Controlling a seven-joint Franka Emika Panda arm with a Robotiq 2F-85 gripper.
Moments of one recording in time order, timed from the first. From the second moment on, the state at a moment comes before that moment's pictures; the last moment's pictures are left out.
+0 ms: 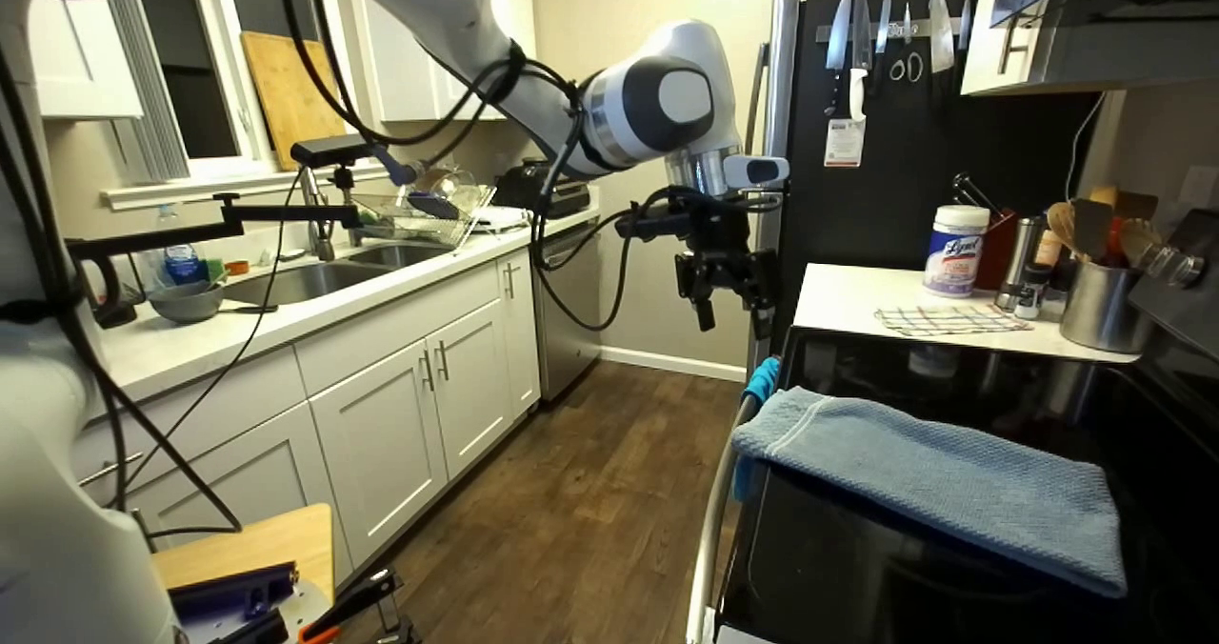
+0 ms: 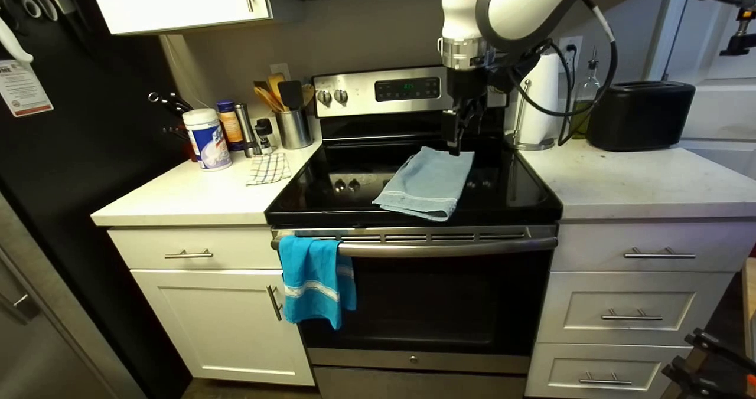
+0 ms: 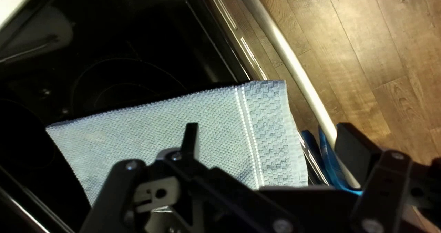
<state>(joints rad) 0.04 0.18 0.05 -1.94 -0.28 2.21 0.16</state>
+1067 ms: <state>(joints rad) 0.10 0.39 0.01 -1.79 -0.36 2.19 0.16</state>
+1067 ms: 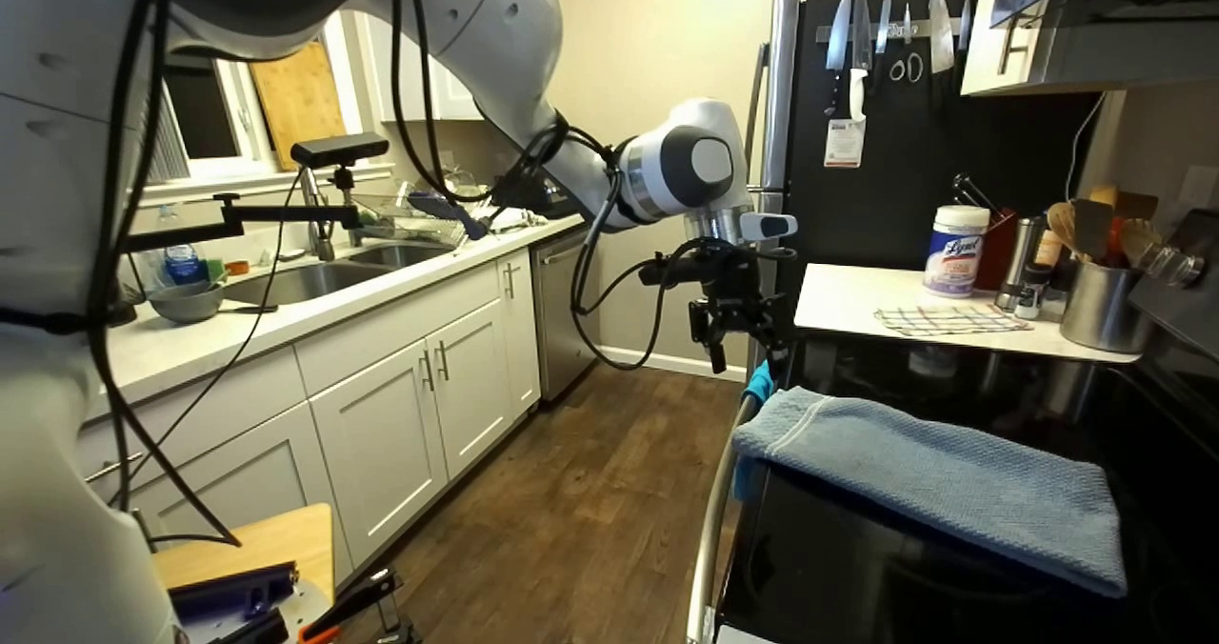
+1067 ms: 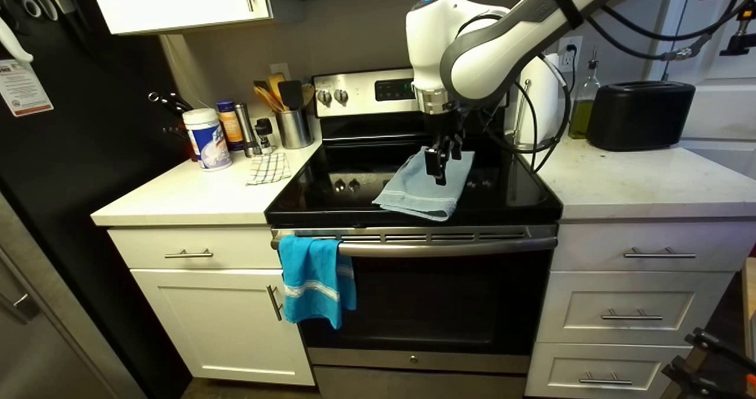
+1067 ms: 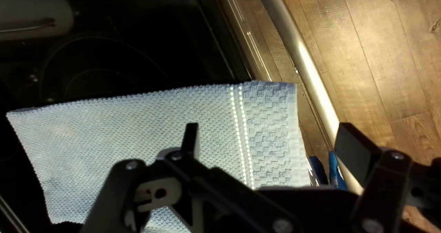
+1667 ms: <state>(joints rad) 0.14 0.43 0.01 -1.74 -0.36 2.14 0.17</state>
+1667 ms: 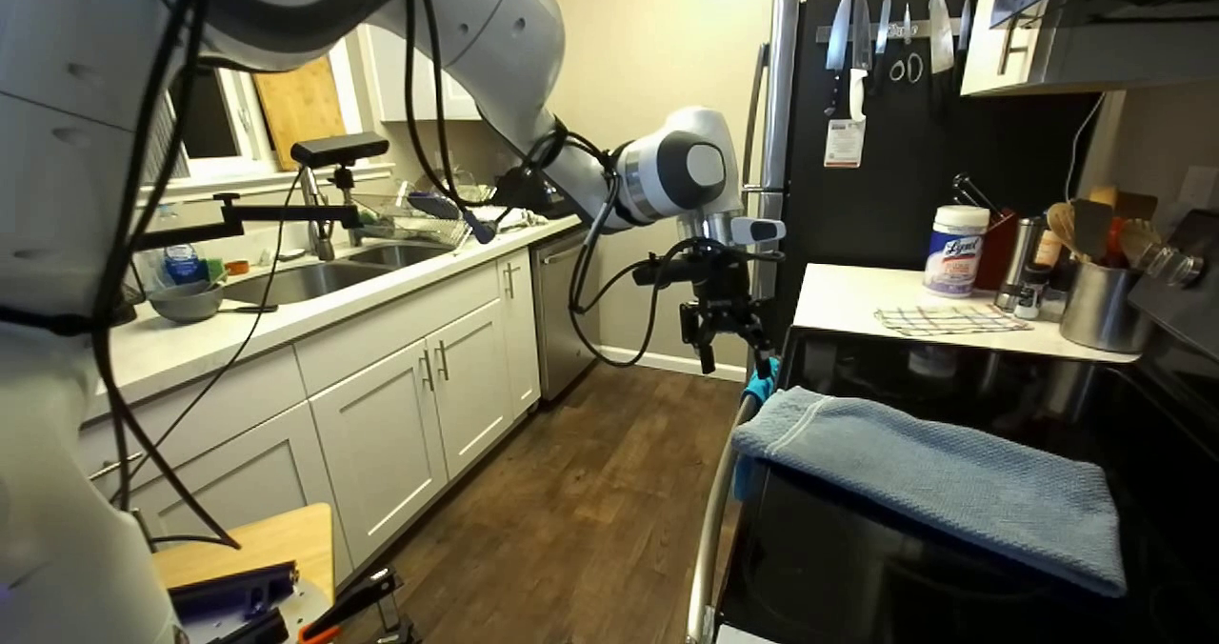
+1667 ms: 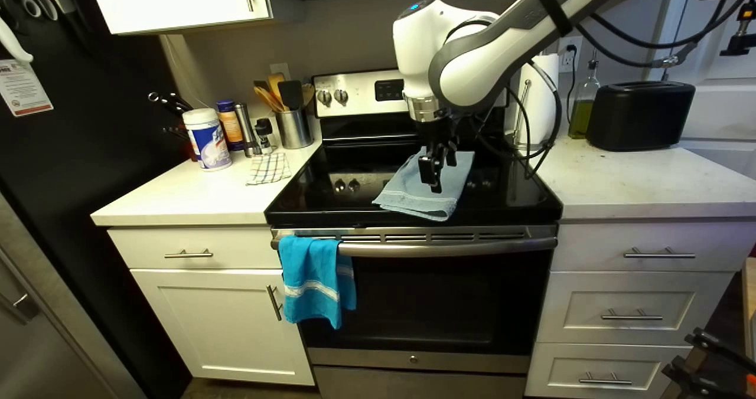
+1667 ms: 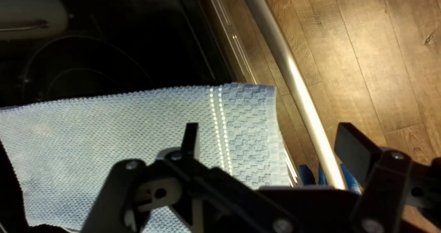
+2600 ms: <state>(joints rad) 0.42 0.85 -0.09 -1.20 -0.53 1.66 0.48</state>
